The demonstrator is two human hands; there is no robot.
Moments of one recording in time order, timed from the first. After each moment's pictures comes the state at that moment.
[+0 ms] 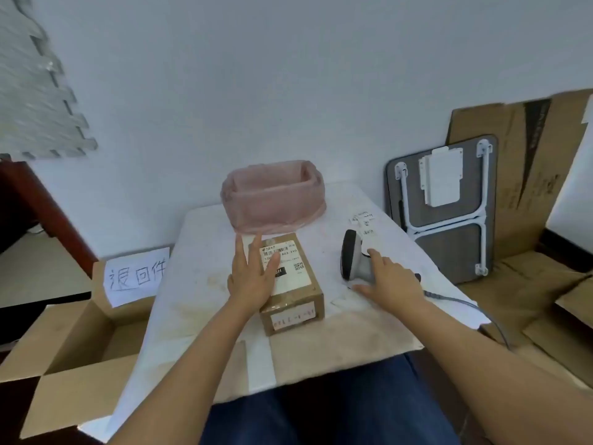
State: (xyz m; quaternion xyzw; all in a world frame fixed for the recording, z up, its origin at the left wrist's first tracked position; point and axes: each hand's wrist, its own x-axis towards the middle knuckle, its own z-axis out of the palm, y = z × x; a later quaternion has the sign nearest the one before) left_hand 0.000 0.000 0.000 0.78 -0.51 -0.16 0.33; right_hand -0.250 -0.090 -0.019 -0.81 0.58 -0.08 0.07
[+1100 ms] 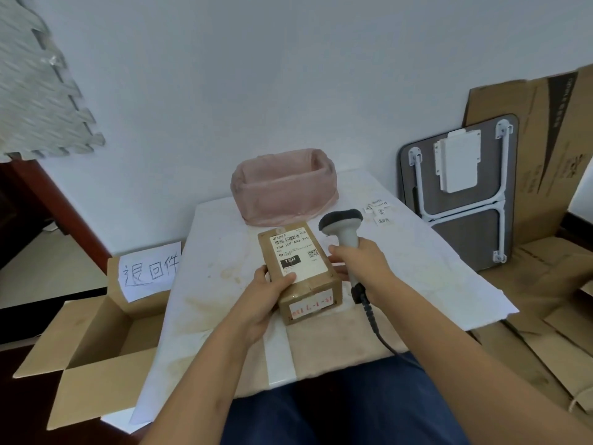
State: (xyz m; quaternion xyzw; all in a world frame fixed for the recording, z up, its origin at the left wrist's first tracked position) left_hand -0.009 0.033 0.004 0.62 -0.28 -0.51 0.53; right_hand -0.173 -0.054 0.028 -0.53 0.50 -0.36 0.58
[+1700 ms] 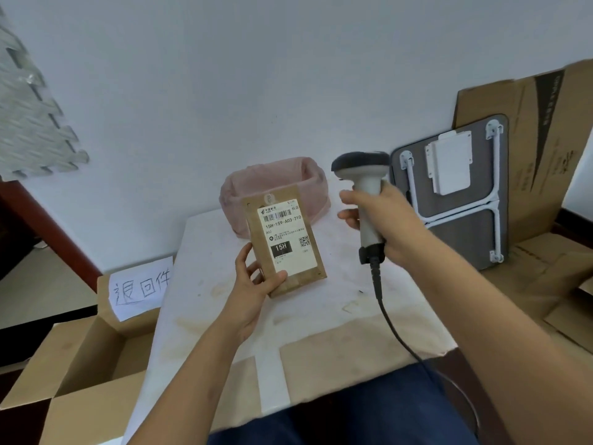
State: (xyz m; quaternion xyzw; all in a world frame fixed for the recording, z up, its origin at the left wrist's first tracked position) left_hand 0.017 -0.004 -0.007 0.55 -0.36 -0.45 0.60; right_hand -0.208 -0.071 0.124 -0.51 0.40 -0.47 0.60
